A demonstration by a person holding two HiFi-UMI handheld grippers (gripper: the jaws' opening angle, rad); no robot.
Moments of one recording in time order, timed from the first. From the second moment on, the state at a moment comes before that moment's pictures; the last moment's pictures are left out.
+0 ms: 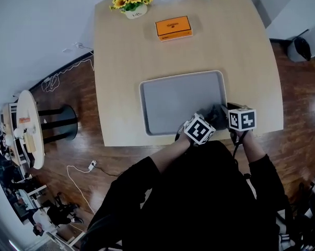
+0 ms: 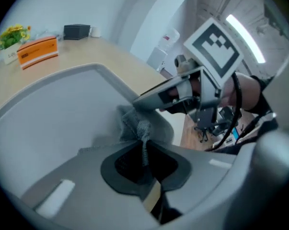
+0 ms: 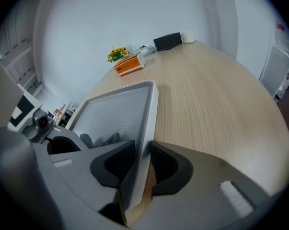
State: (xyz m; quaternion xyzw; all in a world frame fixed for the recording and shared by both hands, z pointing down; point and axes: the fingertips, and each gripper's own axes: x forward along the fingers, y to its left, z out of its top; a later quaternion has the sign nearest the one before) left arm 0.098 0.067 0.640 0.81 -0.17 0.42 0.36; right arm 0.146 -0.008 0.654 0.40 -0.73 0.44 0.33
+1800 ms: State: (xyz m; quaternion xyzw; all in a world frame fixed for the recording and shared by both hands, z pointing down) left arm 0.091 -0.120 0.643 0.84 -0.18 0.50 0.14; right arm 0.139 -0.008 0.651 0.40 -0.75 0.44 0.29
